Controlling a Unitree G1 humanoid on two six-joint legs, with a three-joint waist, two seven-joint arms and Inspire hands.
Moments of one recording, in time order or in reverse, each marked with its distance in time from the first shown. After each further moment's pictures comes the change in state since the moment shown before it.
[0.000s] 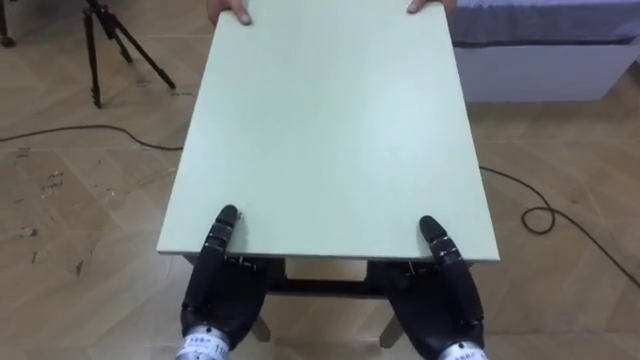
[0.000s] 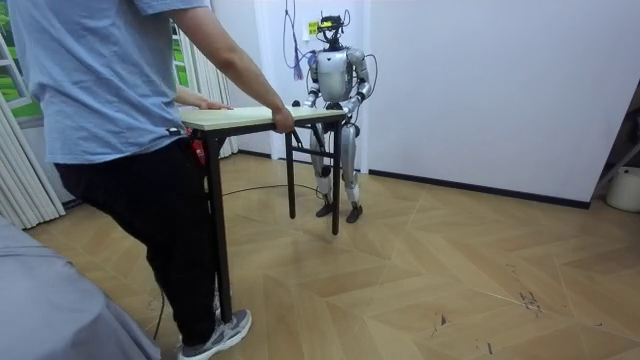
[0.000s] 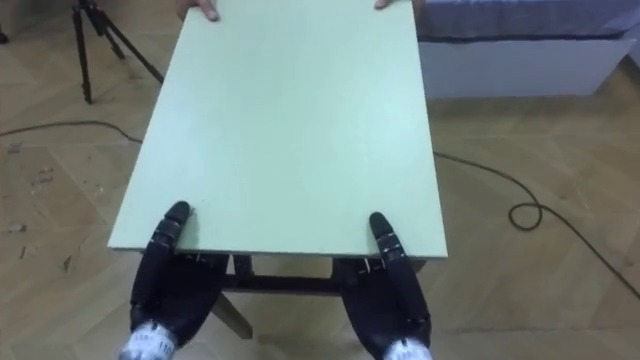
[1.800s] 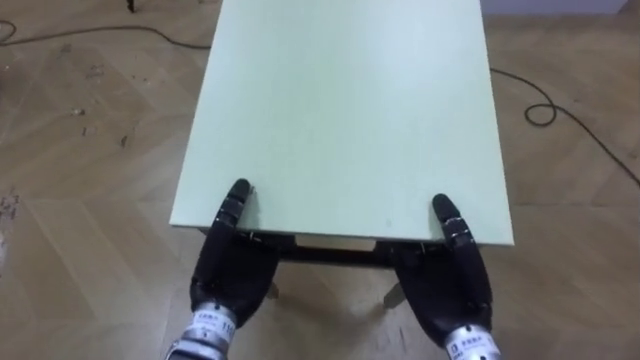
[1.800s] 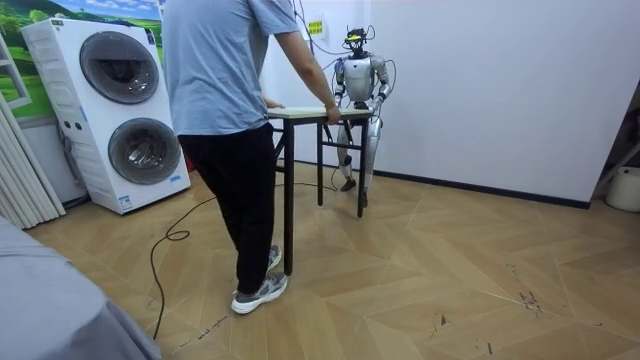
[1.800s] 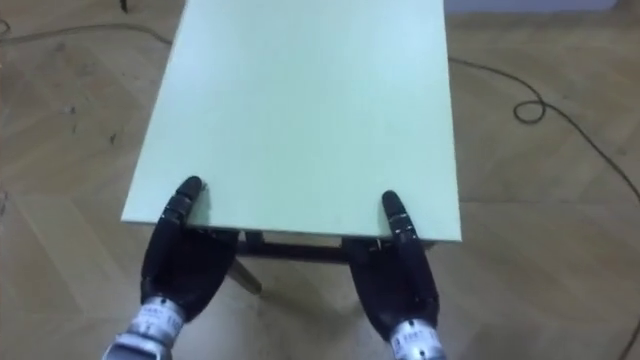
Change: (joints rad) left arm -0.129 0.023 0.002 0.050 0.009 0.016 -0.027; right arm -0.102 0.042 -0.061 0.071 -0.024 0.011 0.040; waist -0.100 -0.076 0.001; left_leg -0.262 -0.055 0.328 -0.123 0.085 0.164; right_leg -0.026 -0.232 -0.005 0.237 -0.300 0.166
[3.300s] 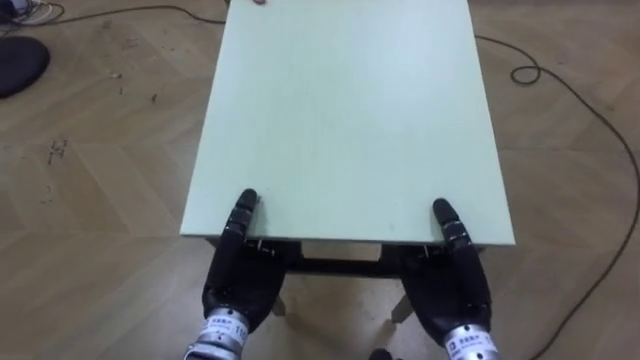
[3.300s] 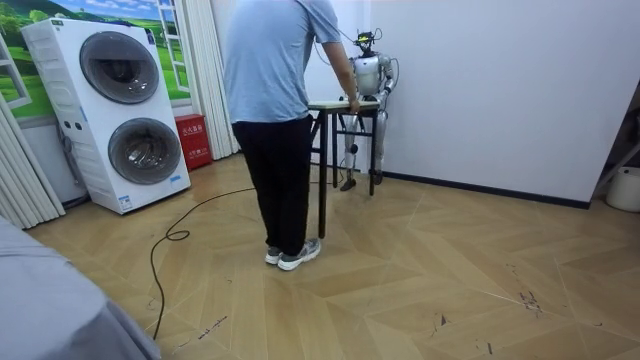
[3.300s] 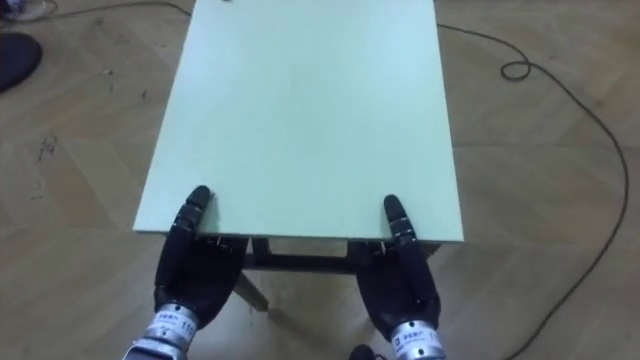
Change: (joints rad) left arm 0.005 -0.046 -0.065 0.076 -0.013 -0.067 0.020; right arm 0.015 0.003 0.008 0.051 -0.029 -0.041 0.017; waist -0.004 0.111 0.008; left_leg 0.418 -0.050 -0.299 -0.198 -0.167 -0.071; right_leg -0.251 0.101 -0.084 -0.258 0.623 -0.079
